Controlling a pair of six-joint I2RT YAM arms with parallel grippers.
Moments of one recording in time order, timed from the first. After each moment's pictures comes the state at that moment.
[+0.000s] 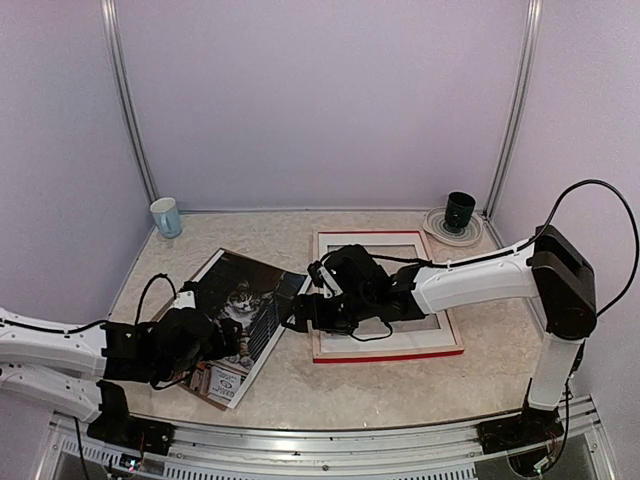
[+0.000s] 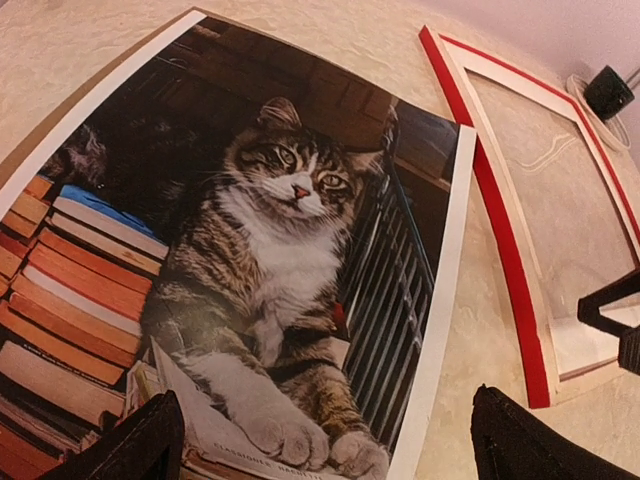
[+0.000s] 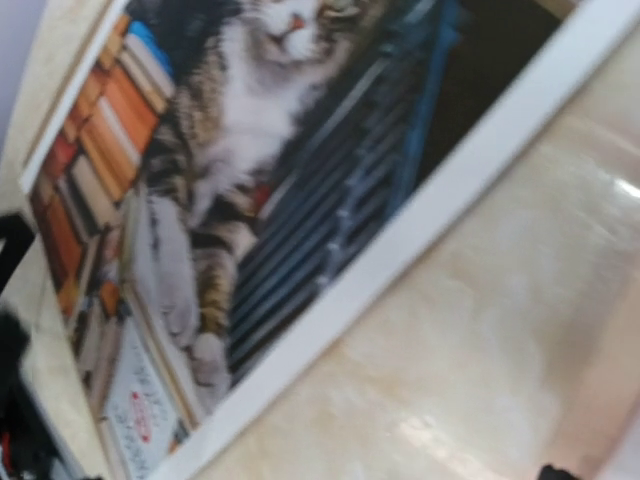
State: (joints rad) left arm -1.05 1.02 0.40 -0.14 -0.64 -0.92; right arm 1.03 1.87 1.21 -0.03 -0.19 0.80
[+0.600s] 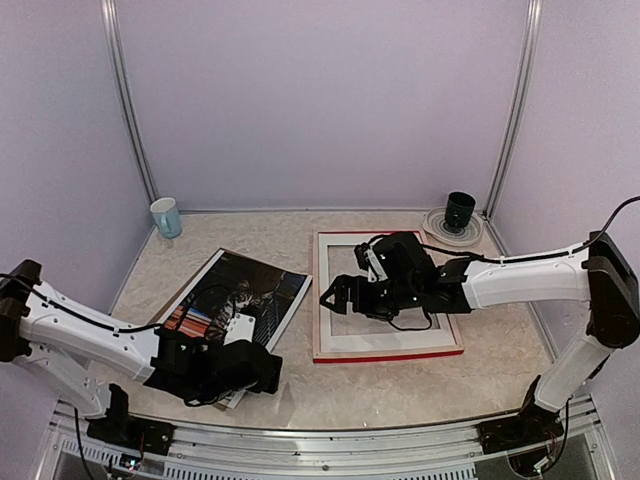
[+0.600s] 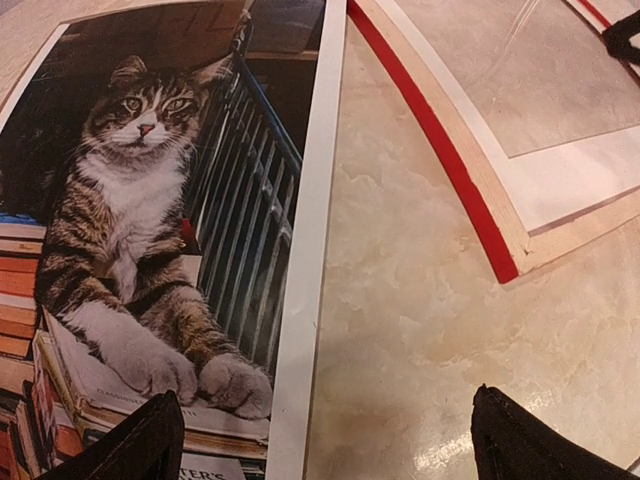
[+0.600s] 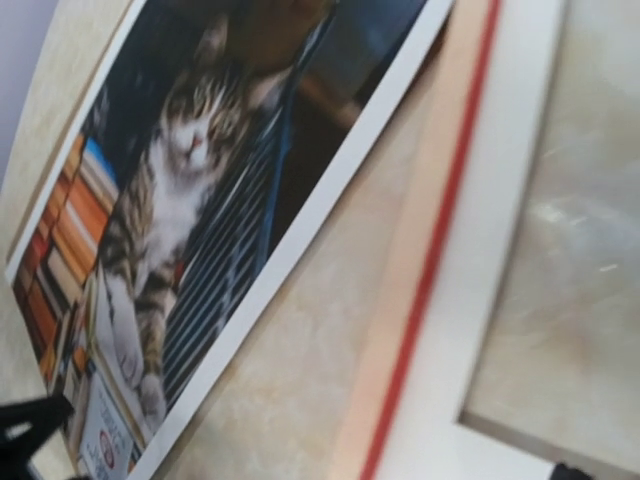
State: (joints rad) left arm -1.35 1.40 0.66 -0.31 -0.69 -0.88; right arm 0.92 1.62 1.00 -0.04 -0.10 0.80
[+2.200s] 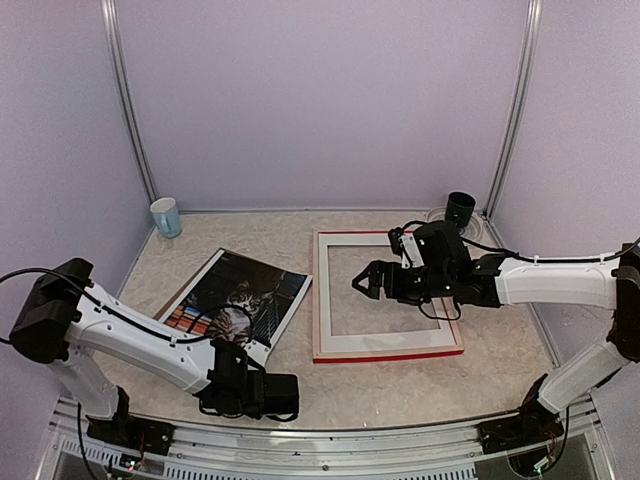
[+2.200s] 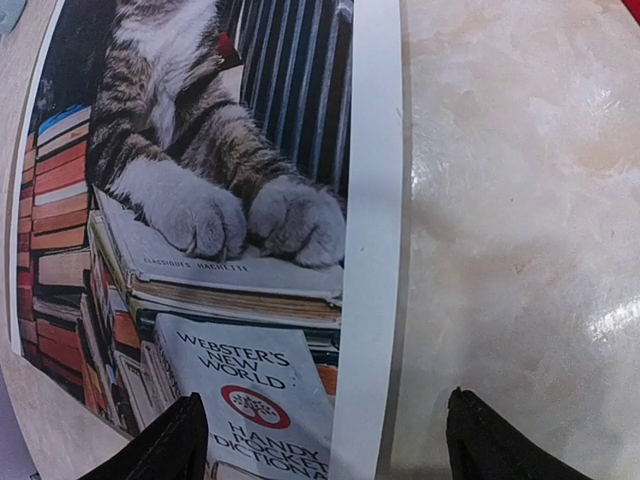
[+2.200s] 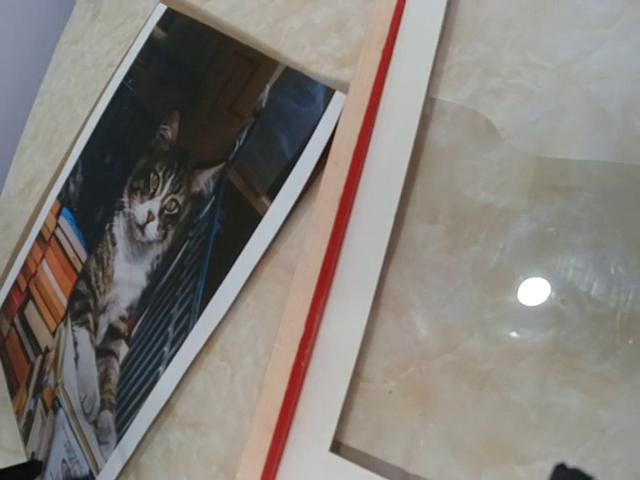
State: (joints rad) left arm -1.43 1.71 0.91 -0.87 -0.59 -1.03; right arm 0.76 1.45 0.88 -0.03 -0.13 0.68
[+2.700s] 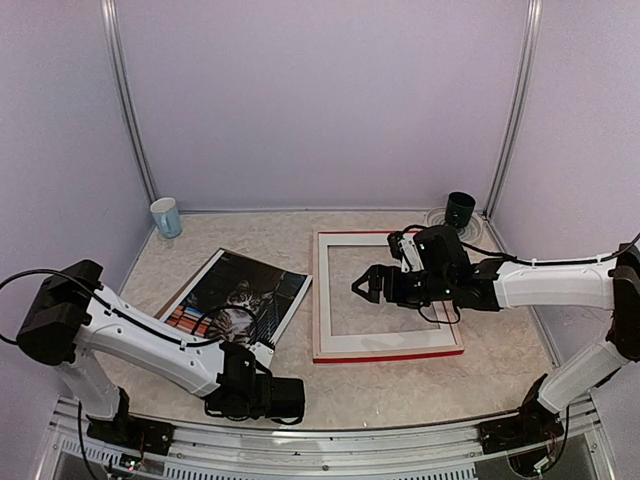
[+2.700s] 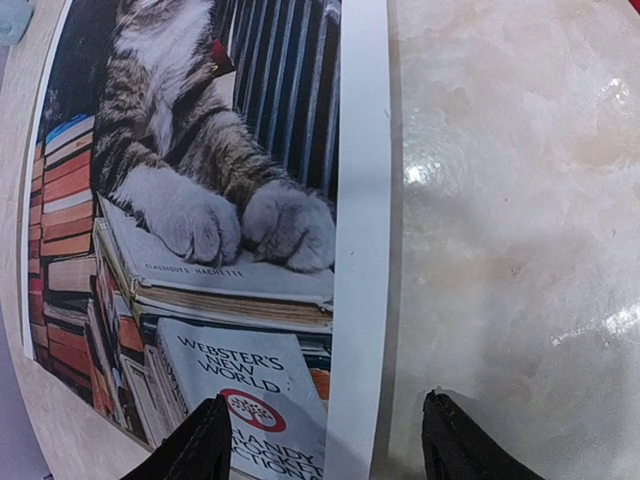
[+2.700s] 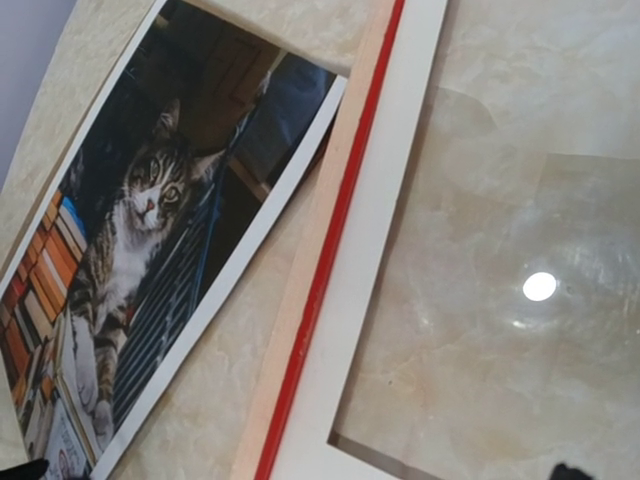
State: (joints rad) left arm -1.43 1.75 0.94 -0.90 -0.60 -1.03; right arm 0.76 1.45 0.84 0.01 -0.15 0.68
